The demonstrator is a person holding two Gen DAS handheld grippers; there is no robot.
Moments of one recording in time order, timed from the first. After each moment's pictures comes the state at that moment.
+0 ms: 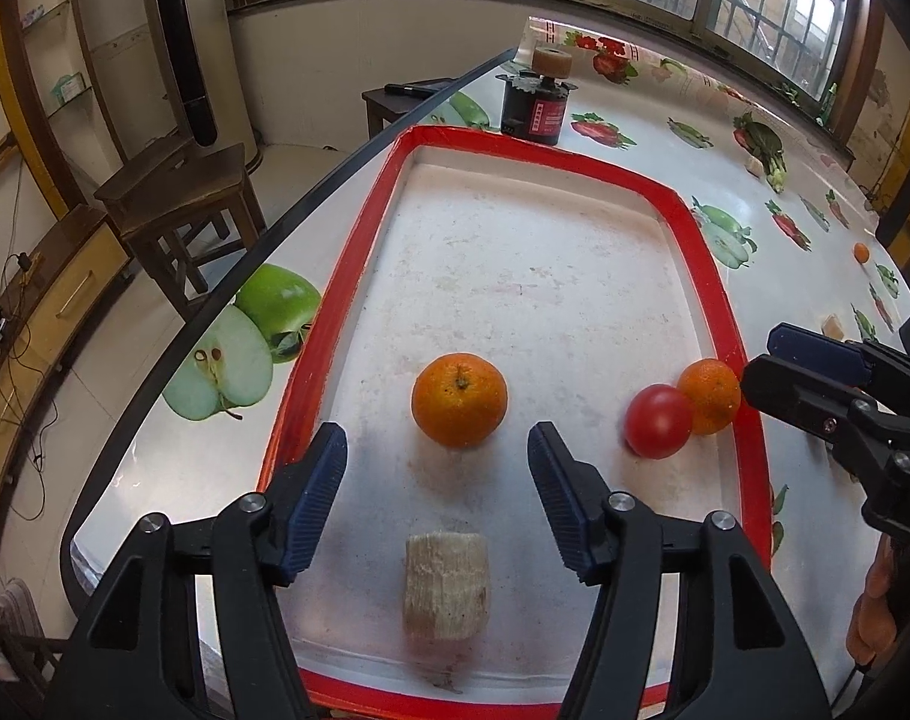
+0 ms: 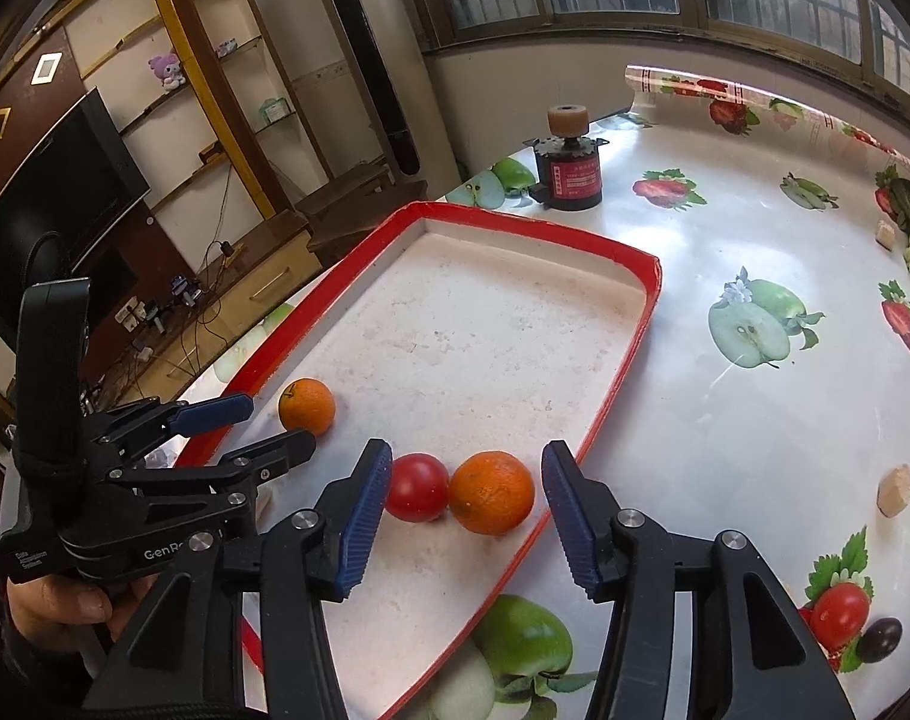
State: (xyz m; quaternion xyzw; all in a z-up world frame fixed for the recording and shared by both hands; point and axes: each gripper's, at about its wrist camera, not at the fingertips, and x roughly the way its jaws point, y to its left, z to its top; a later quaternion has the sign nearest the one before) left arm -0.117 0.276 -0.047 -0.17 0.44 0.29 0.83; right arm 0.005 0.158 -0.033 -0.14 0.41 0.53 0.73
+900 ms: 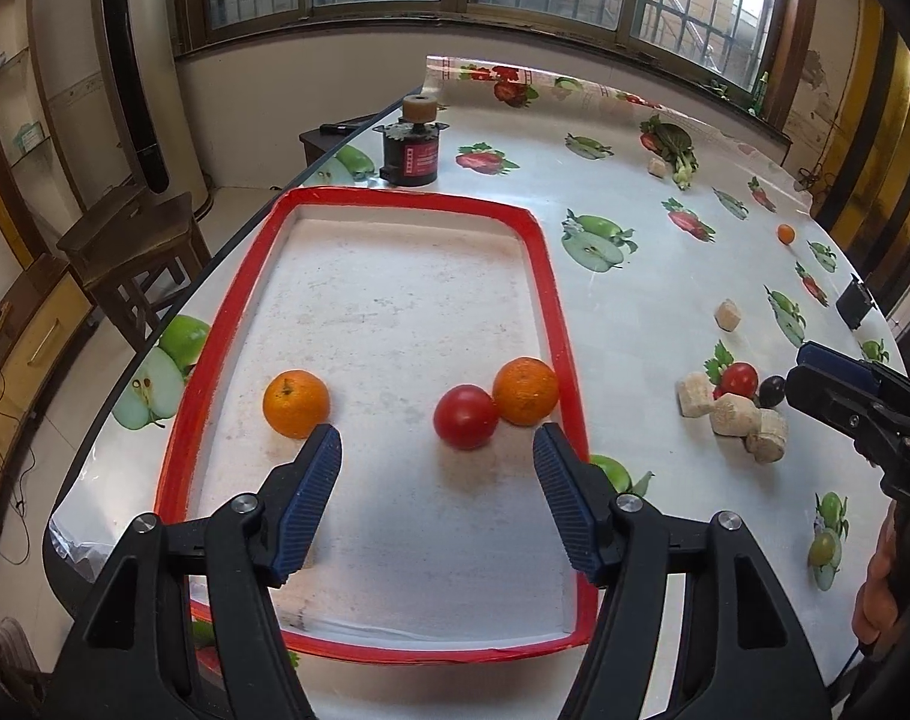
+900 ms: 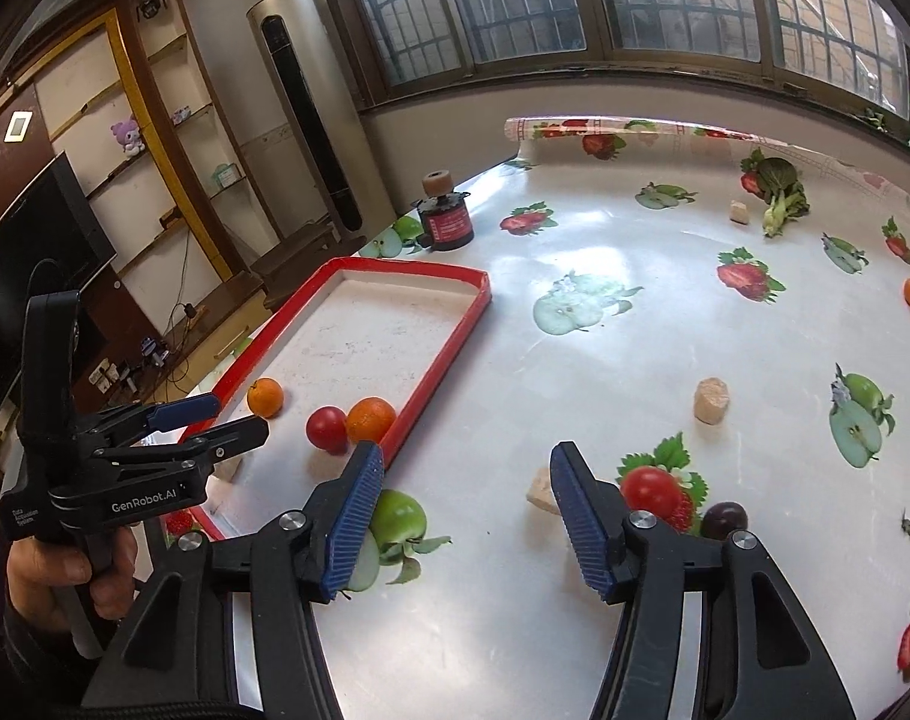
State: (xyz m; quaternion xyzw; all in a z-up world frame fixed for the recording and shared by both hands) left arm -0.098 0.204 -0.009 -0.14 0.42 0.23 0.87; right arm 0.027 0.030 0.006 -0.08 0.39 0.48 0.78
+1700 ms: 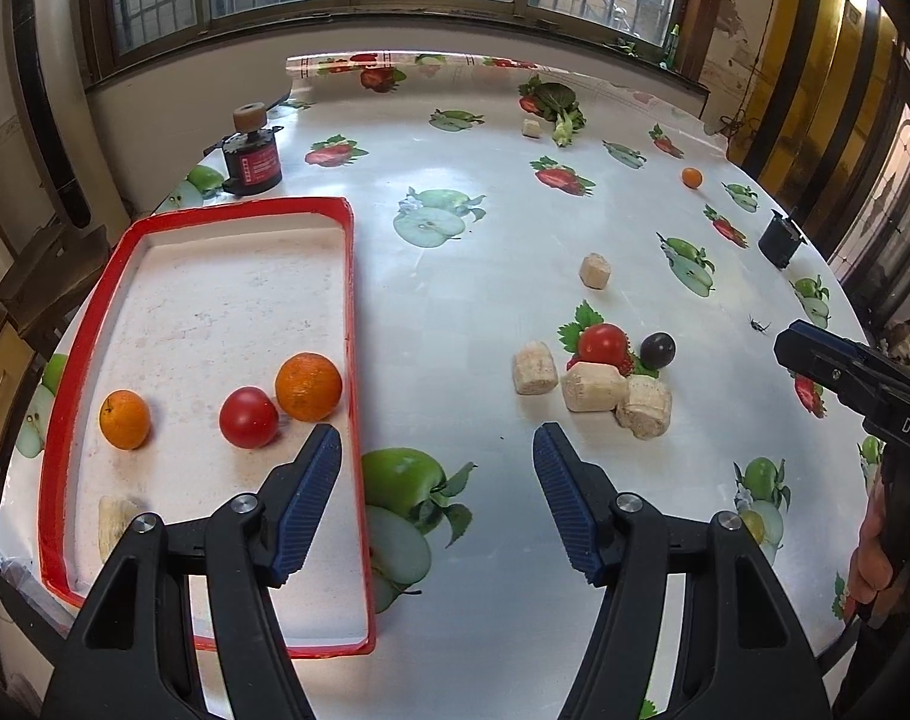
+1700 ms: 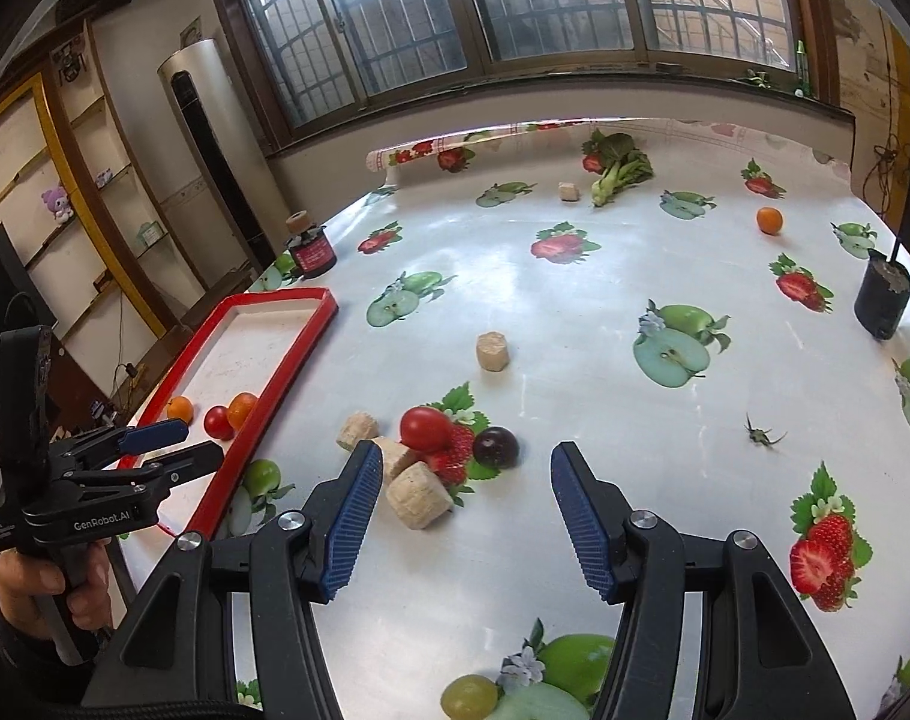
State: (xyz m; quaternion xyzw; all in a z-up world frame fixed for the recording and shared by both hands) left arm -0.051 0.124 -0.007 -0.12 0.44 0.14 0.88; right arm 0.066 -0.090 0.005 -0.04 0.39 0.39 0.83
